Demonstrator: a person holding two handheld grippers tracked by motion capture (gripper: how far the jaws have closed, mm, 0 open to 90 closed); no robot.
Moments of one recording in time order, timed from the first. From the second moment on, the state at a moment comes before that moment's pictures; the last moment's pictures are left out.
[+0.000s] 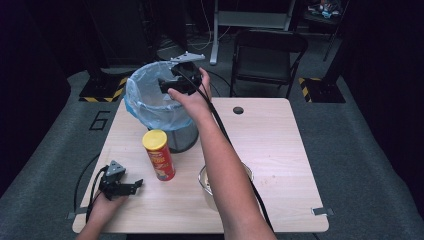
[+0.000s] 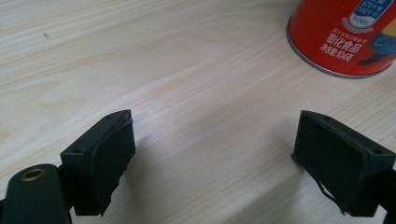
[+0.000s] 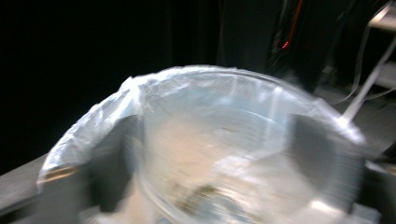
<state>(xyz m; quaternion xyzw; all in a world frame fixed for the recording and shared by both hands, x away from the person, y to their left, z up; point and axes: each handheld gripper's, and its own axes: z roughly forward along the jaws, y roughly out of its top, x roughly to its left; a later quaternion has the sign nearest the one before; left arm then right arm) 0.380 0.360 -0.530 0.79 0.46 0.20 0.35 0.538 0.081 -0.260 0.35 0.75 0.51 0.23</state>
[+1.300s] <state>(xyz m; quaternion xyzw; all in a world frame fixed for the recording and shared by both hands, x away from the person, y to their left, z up) 0.368 0.355 -0.506 0.76 0.47 0.18 0.41 0.461 -0.019 -0.269 0.32 0.74 0.53 0.24</state>
